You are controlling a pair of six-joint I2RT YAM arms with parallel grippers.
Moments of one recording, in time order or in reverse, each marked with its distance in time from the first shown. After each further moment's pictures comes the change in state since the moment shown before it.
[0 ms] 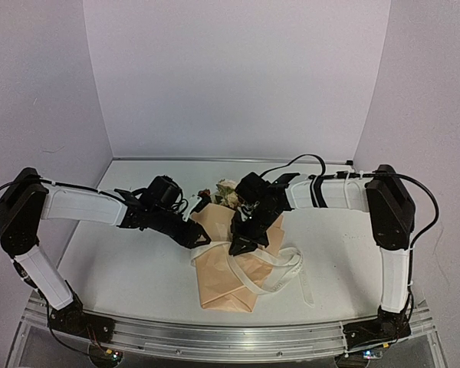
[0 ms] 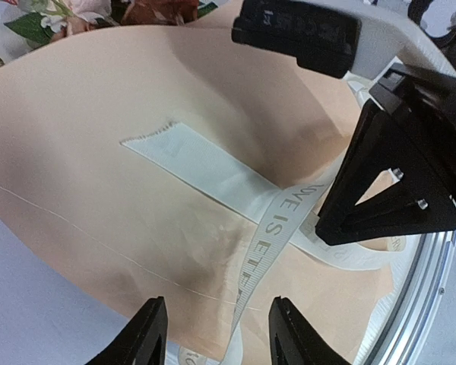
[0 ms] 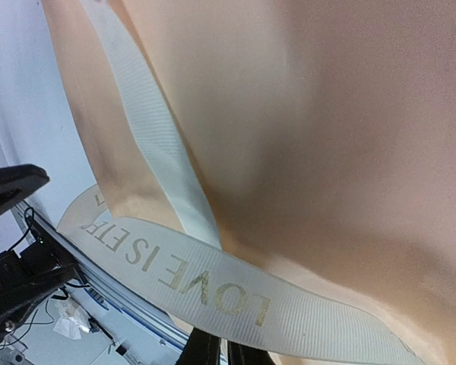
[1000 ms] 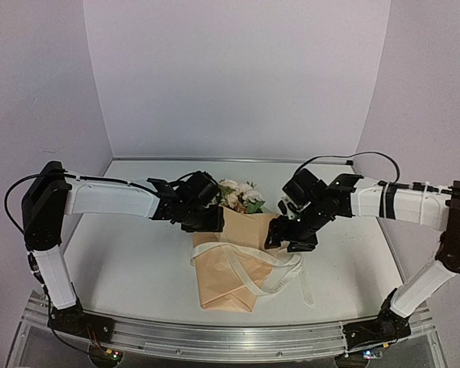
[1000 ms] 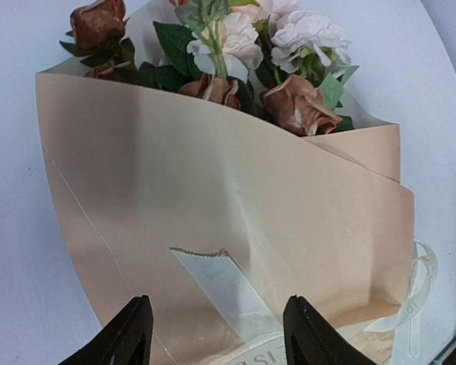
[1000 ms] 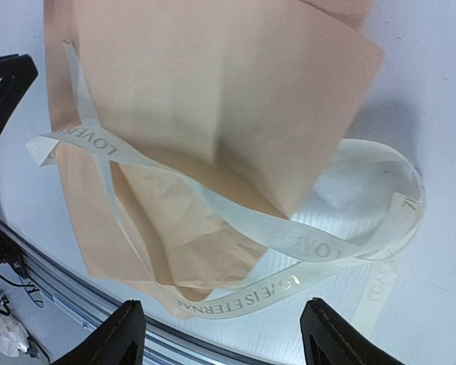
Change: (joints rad) left arm -0.157 0.183 0.336 -0.228 -0.537 -0.616; right arm -0.047 -0.498 -0.394 -0.048 0.271 -0.127
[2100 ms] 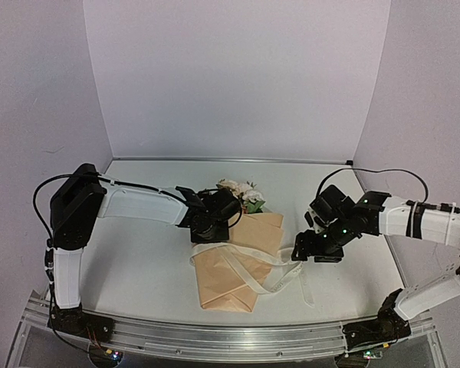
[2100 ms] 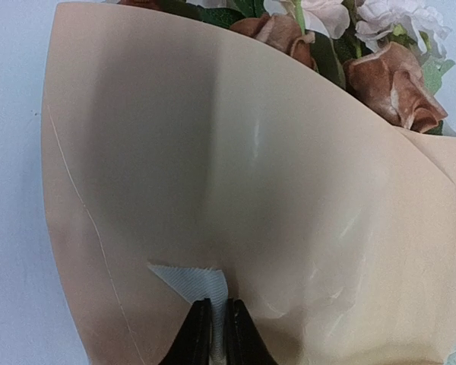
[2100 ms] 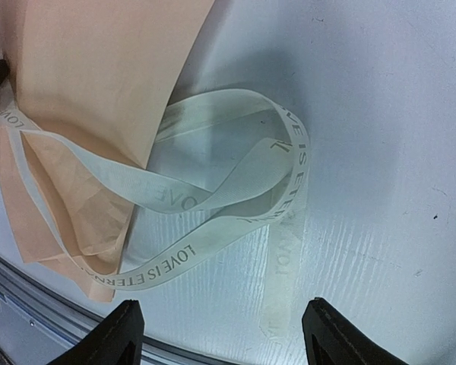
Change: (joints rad) left arm -0.075 0.203 0.158 -0.166 -0.161 -0.222; right arm -0.060 -0.237 -0.258 -0.012 0.099 -0.047
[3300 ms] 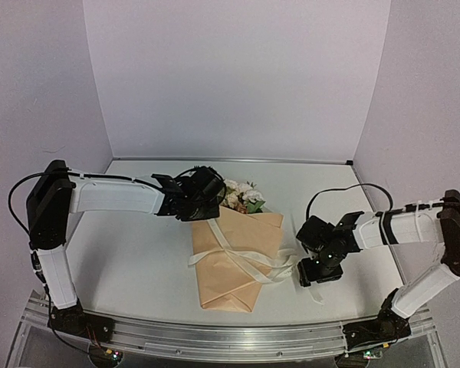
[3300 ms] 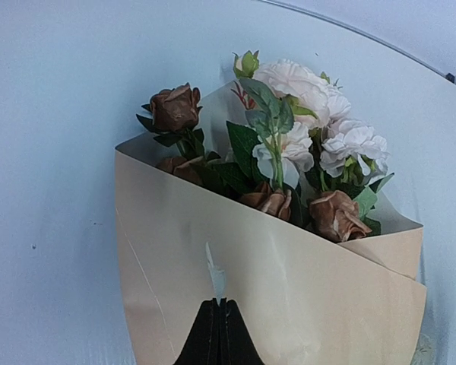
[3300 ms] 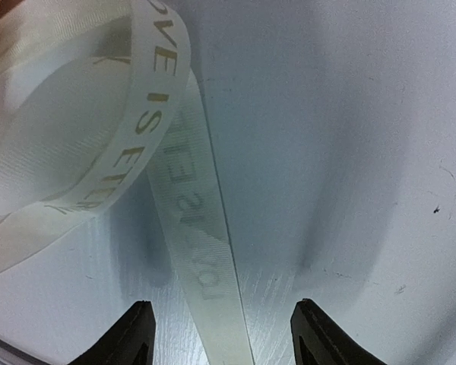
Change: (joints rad) left arm 0.062 -0.159 -0.075 0.146 -0.122 0.130; right arm 0.052 0.154 -0.146 0.065 0.127 -0.069
